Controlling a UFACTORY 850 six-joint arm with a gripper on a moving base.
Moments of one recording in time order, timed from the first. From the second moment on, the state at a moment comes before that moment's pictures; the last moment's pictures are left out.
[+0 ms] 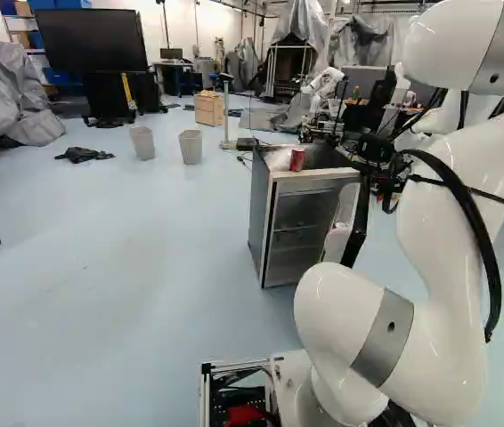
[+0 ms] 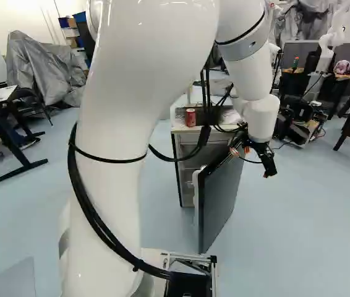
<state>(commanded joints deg) -47.6 -24.9 -62.2 19.0 -15.6 3.0</state>
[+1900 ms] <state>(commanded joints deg) -37.8 -15.3 -49.6 19.0 -15.6 3.0</state>
